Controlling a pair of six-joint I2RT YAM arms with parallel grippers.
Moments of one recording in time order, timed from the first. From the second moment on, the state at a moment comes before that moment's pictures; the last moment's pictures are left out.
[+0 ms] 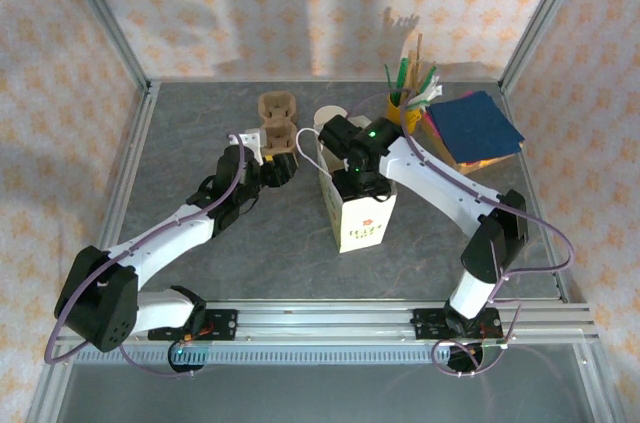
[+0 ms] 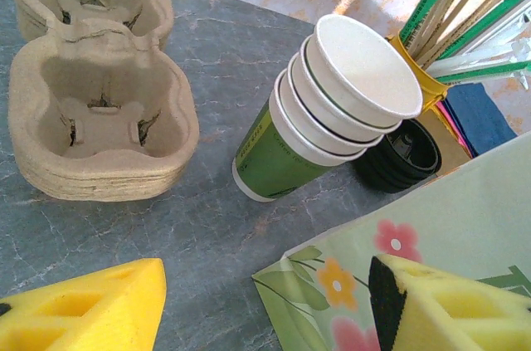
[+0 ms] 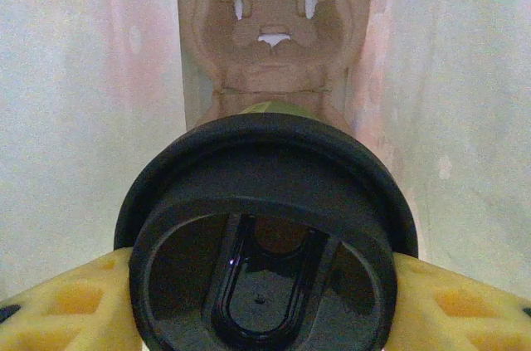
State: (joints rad) left arm -0.44 1.25 0.70 0.13 0.00 -0.56; right arm 0.79 1.71 1.66 -1.38 0.07 0.53
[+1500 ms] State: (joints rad) left arm -0.44 1.25 0.70 0.13 0.00 -0.56; right arm 0.79 1.71 1.65 -1.38 0.08 0.49
